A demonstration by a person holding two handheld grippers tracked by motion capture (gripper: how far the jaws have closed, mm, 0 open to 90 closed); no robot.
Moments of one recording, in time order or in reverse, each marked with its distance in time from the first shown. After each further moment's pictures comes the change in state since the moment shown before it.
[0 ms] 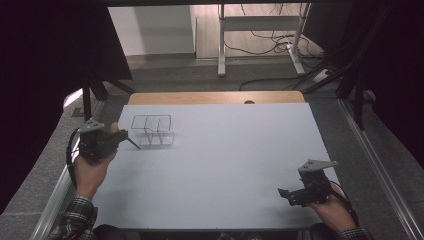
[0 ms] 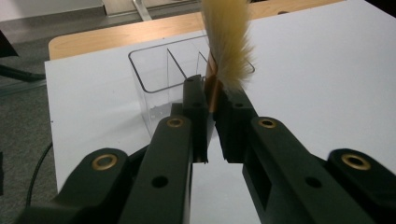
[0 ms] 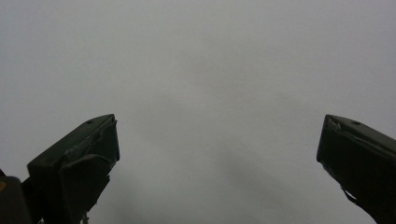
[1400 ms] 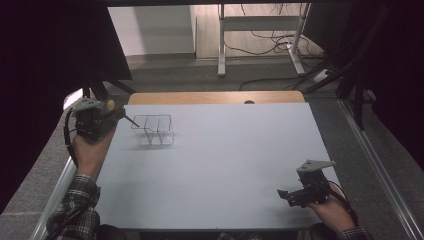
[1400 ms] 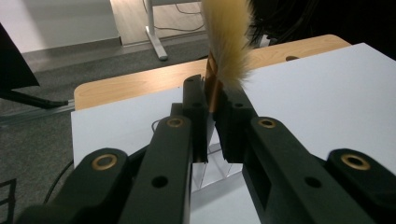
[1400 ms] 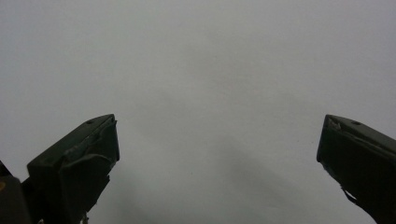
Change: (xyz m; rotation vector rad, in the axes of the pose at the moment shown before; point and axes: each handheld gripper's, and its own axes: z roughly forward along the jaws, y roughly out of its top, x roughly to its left) left arm 0.009 0.051 0.002 -0.100 0.042 -0.006; right arm 0.001 0.000 0.003 0.021 0.011 -0.008
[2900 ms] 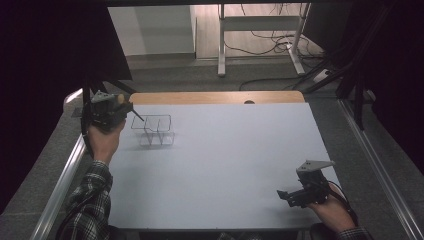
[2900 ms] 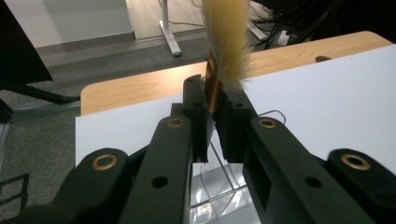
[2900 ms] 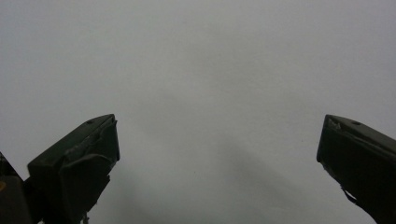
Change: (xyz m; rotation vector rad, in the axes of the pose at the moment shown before) left arm 0.010 0.003 0.051 0.032 0.061 -0.013; right arm 0.000 0.000 0.001 0.008 0.011 -0.010
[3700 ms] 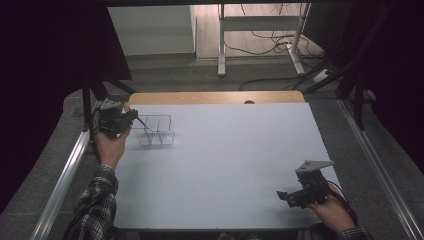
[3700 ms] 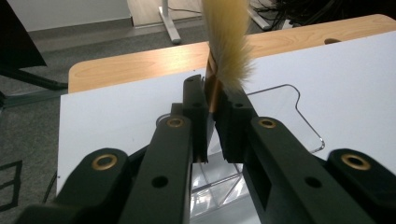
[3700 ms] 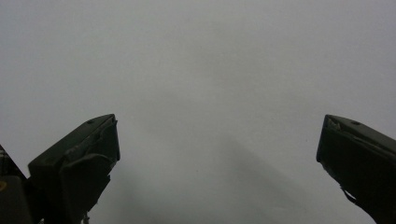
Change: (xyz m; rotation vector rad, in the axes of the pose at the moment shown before) left arm -0.002 -0.025 0.022 0.034 -0.003 -0.018; right arm 0.001 0.000 0.001 0.012 0.012 -0.001
